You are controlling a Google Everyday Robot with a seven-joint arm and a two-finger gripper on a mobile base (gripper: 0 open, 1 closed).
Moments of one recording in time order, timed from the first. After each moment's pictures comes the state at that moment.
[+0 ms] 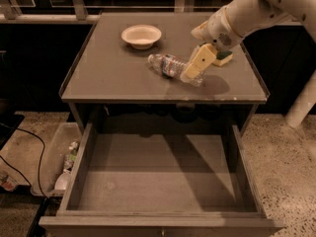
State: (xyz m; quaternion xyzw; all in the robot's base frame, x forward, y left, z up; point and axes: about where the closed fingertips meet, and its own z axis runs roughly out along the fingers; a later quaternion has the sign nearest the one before) arm 0.645 -0.107 0.918 -0.57 0.73 0.14 0.34
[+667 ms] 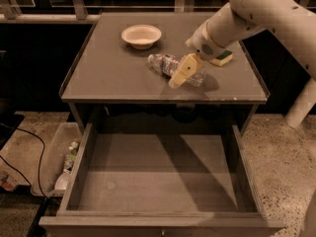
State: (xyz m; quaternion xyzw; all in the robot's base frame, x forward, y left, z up) arm 0.669 -0.090 0.877 -0.54 0.77 0.12 0.32
